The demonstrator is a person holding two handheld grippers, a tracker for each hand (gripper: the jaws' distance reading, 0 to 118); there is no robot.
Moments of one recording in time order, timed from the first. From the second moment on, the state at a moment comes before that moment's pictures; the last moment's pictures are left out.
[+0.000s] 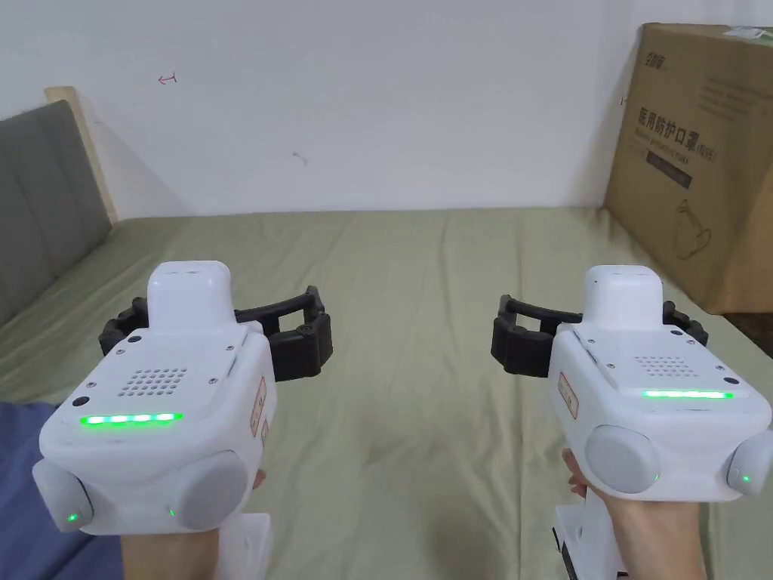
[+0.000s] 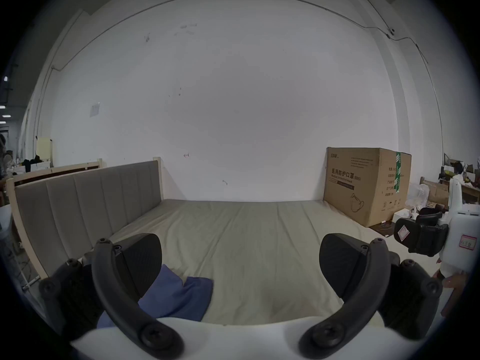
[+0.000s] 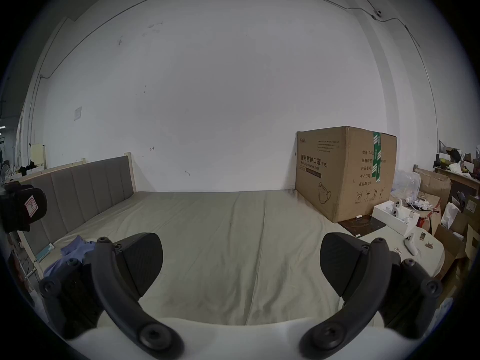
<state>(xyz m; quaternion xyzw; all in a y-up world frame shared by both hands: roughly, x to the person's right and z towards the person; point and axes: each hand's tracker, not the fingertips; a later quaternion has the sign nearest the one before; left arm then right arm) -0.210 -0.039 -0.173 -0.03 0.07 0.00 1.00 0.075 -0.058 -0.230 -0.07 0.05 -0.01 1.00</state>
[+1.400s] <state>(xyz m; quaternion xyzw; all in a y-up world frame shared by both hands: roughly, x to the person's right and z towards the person) -0.216 -0.045 -0.178 -0.05 0.05 0.00 1.00 0.071 -0.063 -0.230 -0.08 0.05 0.00 1.00</state>
